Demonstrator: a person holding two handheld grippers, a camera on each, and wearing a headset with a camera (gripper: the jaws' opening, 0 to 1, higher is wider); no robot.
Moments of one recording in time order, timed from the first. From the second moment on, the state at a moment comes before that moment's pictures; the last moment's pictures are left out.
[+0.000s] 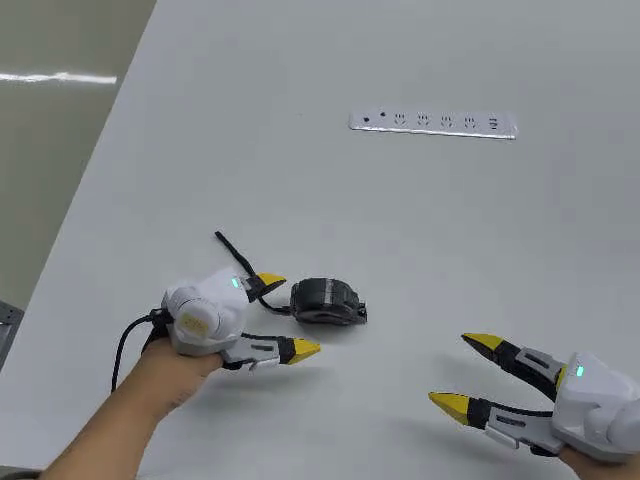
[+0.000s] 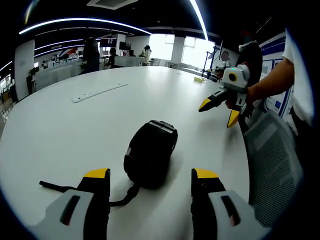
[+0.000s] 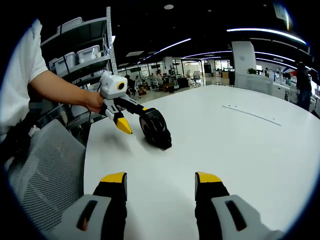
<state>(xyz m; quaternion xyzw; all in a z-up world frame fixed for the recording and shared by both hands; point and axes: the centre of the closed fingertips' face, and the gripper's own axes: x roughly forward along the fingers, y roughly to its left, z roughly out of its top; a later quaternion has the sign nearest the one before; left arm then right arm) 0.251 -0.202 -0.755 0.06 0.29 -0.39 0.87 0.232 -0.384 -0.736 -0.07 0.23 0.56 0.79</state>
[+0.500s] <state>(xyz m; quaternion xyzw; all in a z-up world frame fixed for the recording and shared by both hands) 0.262 -0.208 -0.772 0.08 0.30 -0.41 0.86 0.240 -0.380 -0.739 -0.07 0.24 0.57 0.79</state>
